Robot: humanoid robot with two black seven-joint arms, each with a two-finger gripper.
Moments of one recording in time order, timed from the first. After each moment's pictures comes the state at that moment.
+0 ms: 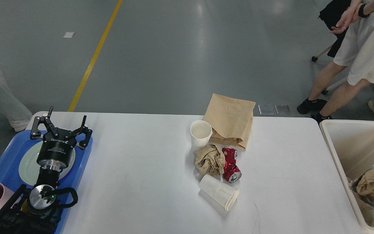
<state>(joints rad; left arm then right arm) -0.30 0.14 -1.43 -0.76 0.13 -0.57 -0.22 0.51 -0.42 -1.01 0.06 0.07 0.00 -0.10</state>
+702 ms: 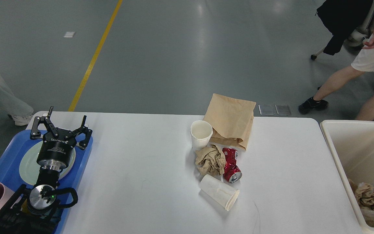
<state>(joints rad) -0.30 0.13 -1.43 -0.76 0.13 -0.57 -0.22 0.47 -0.43 -0.99 0.06 0.07 -0.11 -0.09</state>
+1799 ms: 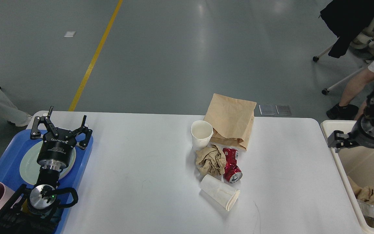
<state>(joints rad) -0.30 0.13 -1.43 -0.76 0.13 -0.57 -0.22 1.88 -0.43 -1.41 1.29 -0.22 0.44 -0.24</state>
